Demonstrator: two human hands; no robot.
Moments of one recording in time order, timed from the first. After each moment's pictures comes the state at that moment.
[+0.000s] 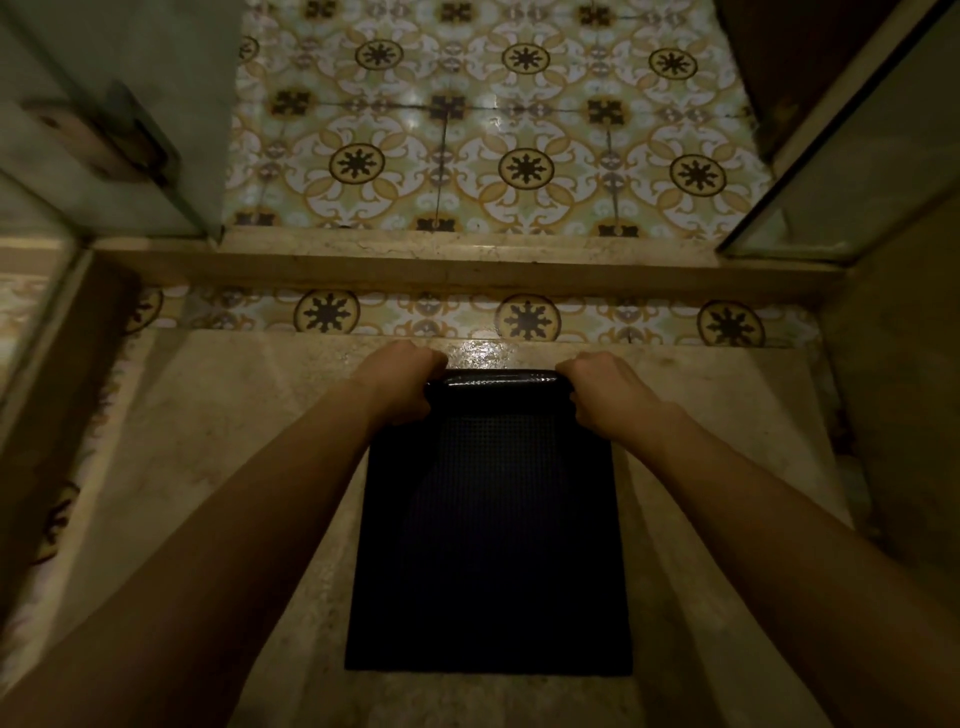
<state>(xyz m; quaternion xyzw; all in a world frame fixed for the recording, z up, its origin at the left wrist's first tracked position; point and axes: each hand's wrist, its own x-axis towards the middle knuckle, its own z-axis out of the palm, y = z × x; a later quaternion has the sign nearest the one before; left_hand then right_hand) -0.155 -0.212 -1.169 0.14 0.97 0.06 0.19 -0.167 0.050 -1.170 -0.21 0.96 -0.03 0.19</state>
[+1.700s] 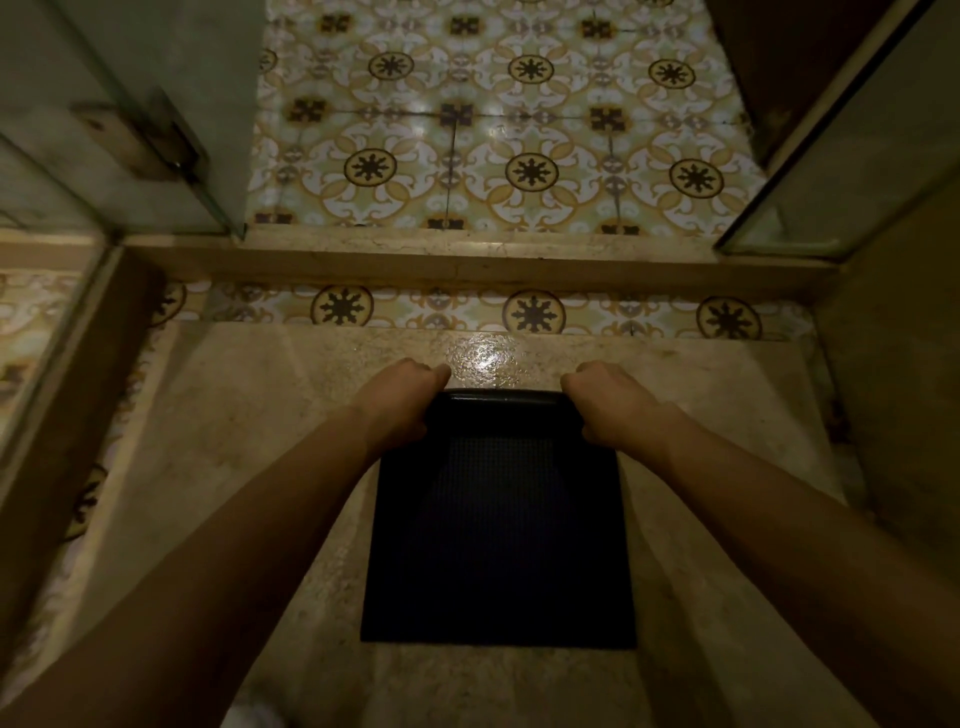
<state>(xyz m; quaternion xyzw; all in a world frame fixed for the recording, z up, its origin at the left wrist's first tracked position) -0.107 -0.218 -1.167 0.19 0.97 0.04 0.14 -0.132 0.045 -1.150 -0.25 0.94 0.03 0.21</state>
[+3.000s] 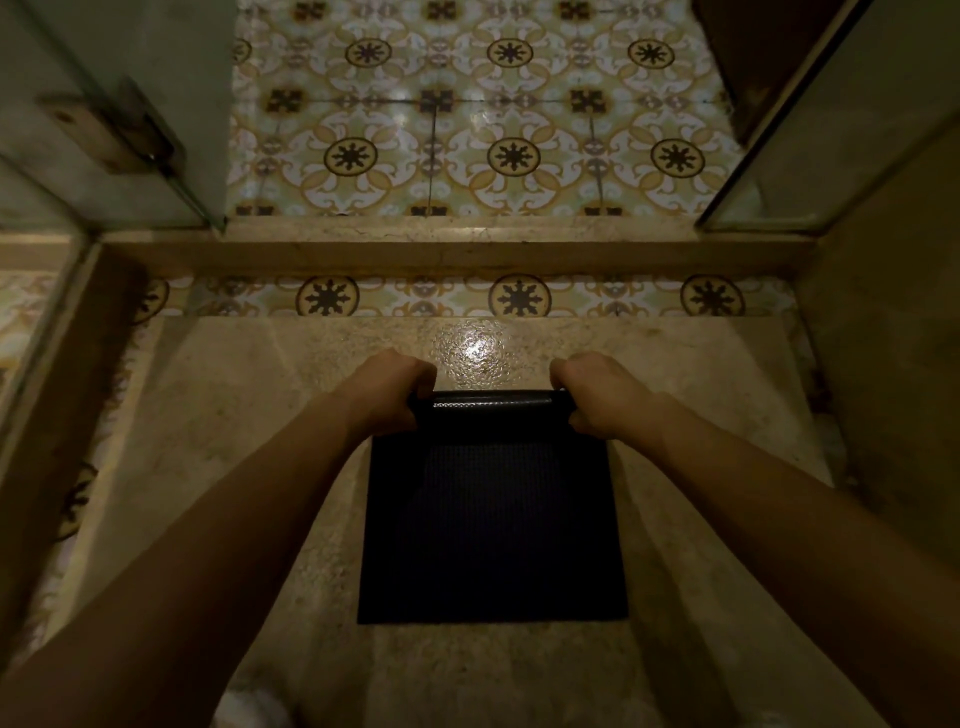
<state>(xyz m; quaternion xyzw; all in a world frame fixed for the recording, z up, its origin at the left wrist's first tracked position) -0.102 -0.219 -1.147 0.15 0.96 0.10 0.24 -0.120 0.055 -1.153 -0.22 0.95 -0.03 0.23</state>
